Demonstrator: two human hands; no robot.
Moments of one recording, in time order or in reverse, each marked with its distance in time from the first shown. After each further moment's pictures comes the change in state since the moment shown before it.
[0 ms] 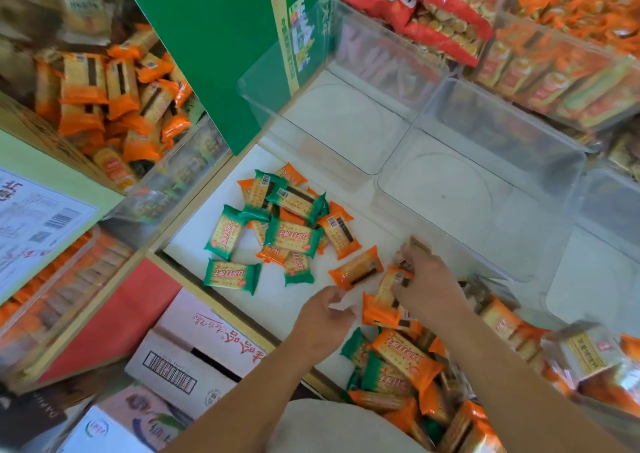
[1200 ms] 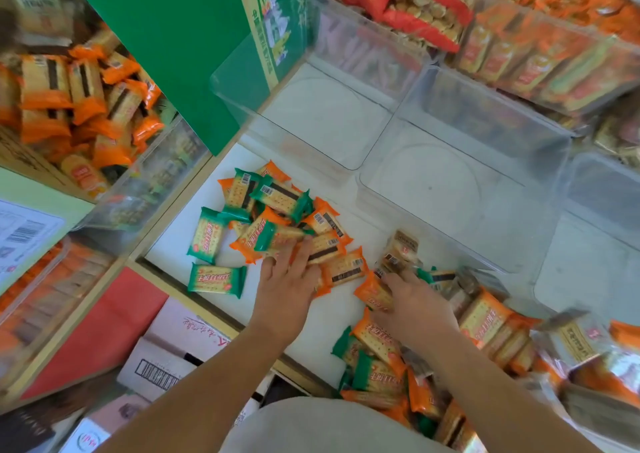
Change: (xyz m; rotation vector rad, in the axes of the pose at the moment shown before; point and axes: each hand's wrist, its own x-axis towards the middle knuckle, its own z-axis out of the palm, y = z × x) left_hand 0.035 -0.008 -0.038 1.045 0.333 0.628; right_hand -0.010 0.023 0.024 -0.345 -0.091 -0.119
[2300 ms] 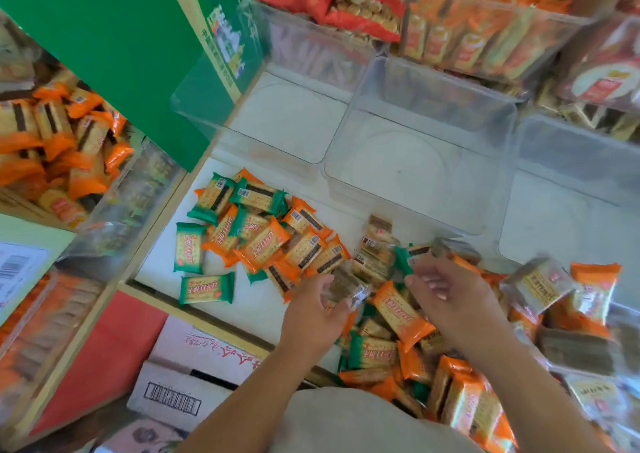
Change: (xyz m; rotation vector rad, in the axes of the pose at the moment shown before) left_hand -0.026 0.077 -0.026 -0.792 -0.236 -0.401; right_hand -0.085 0.043 -0.016 0.899 0.370 0.104
